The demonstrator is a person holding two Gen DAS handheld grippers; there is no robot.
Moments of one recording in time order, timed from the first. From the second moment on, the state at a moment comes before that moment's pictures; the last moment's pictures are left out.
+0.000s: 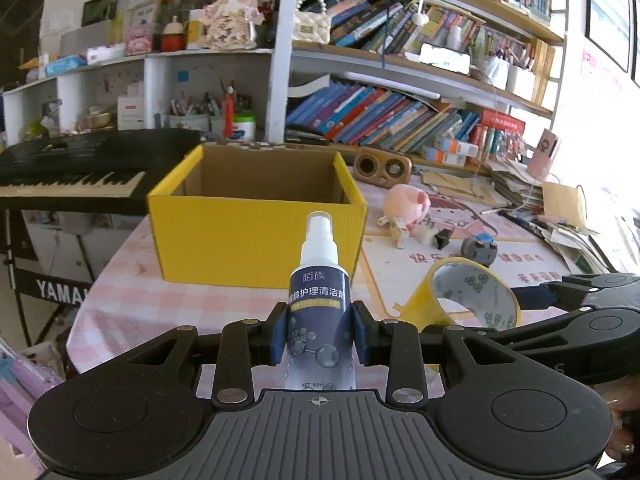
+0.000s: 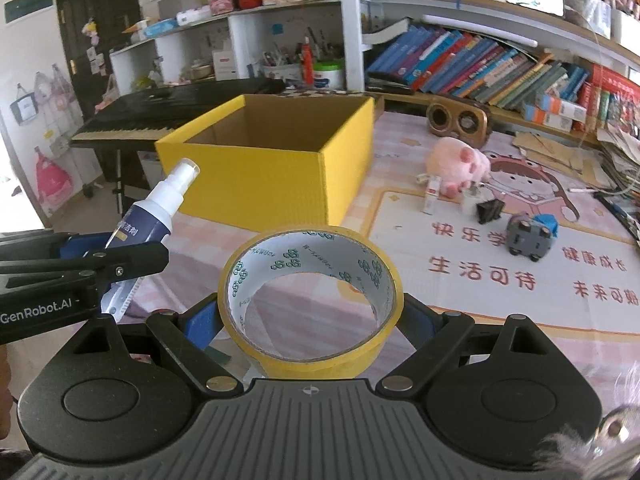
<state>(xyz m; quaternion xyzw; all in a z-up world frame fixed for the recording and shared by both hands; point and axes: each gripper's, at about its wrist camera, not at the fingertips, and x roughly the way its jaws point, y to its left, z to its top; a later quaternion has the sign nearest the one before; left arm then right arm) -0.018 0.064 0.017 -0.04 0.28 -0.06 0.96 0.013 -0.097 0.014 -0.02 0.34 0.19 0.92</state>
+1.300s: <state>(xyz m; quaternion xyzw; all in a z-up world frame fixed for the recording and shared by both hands) 0.003 0.095 0.039 -0.05 0.24 -0.02 0.97 0.037 -0.061 0.031 -0.06 0.29 0.24 0.92</state>
